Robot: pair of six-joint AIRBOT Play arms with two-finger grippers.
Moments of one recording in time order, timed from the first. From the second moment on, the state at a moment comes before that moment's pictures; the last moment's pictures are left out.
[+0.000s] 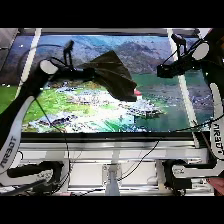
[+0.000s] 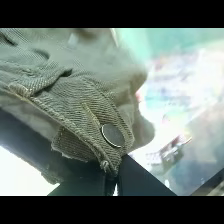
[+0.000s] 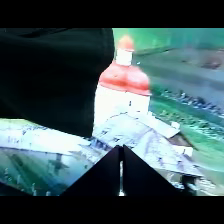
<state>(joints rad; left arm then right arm) -0.23 -1.39 1.33 0.78 -0.87 -1.33 -0.01 -1.49 1.55 -1.20 1.30 1.39</state>
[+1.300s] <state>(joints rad) -0.27 -1.31 1.03 1.05 -1.47 -1.36 0.07 -1.51 1.16 -0.91 1.06 1.40</state>
